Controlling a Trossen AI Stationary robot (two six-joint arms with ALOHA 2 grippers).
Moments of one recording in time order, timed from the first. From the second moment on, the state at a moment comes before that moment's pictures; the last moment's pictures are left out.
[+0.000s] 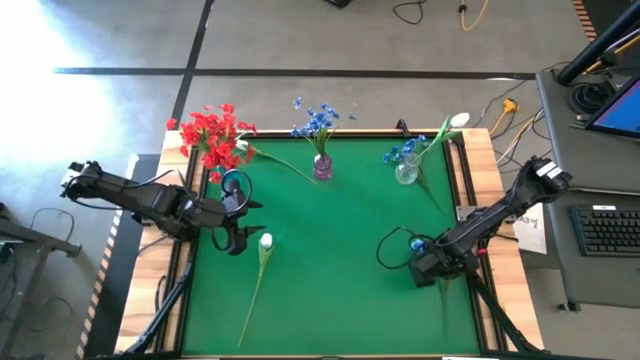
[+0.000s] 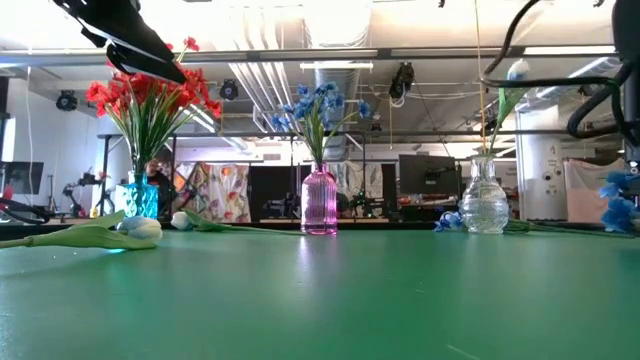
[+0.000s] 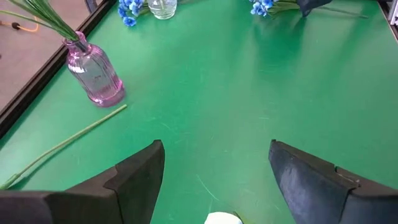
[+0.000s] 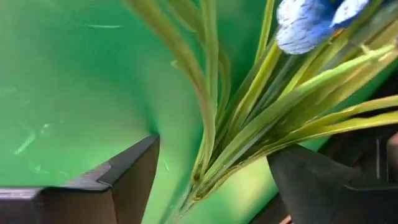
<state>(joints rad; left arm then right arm) -0.29 0.84 0.74 -0.57 -0.41 -0.30 0.56 1.38 0.59 -0.76 -0.38 1.87</state>
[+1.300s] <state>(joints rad) -0.29 0.89 0.74 -0.56 -0.52 -0.29 0.27 1.38 0.99 -0.40 0.15 0.91</state>
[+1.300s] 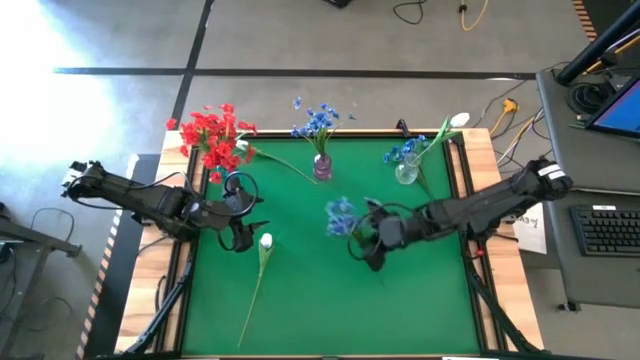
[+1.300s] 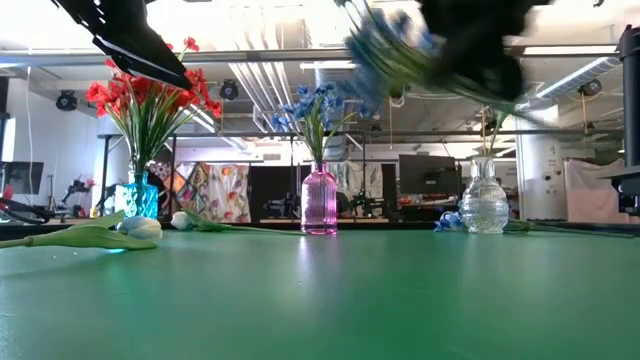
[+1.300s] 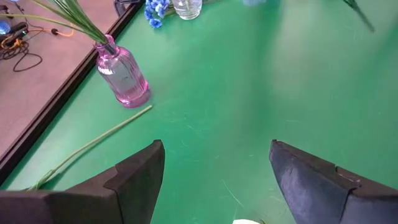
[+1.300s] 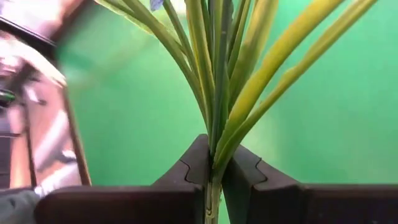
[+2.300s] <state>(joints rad) -0.29 0.88 0.74 -0.54 -0.65 -0.32 -0.38 1.50 0.87 0.75 0.12 -0.05</state>
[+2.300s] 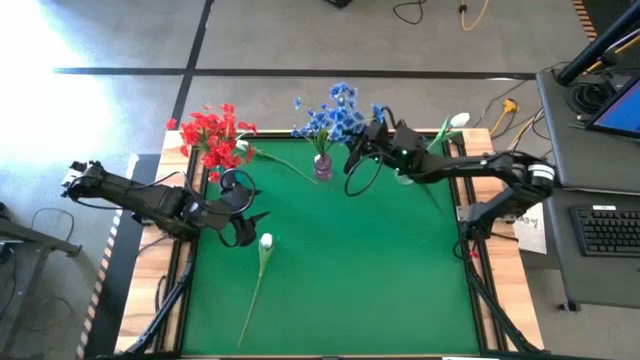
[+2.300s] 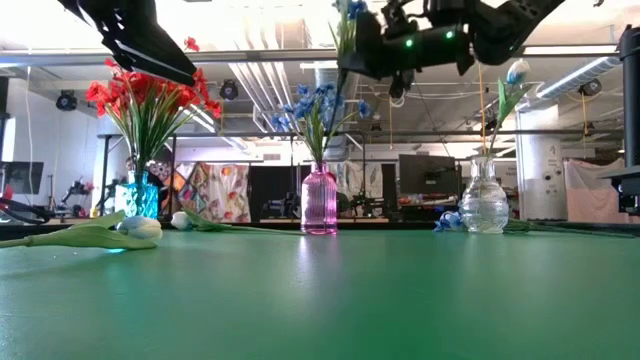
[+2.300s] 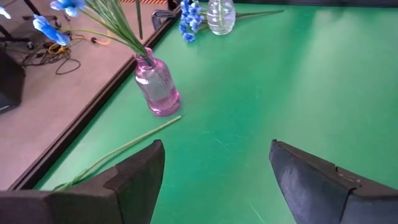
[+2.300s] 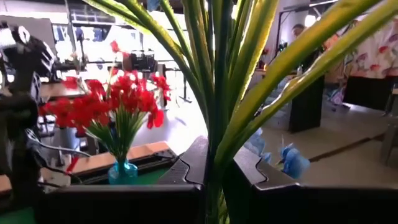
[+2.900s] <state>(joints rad) -0.29 0.88 0.74 -0.54 -0.66 -0.32 -0.38 1.62 0.87 0.85 0.13 -0.08</state>
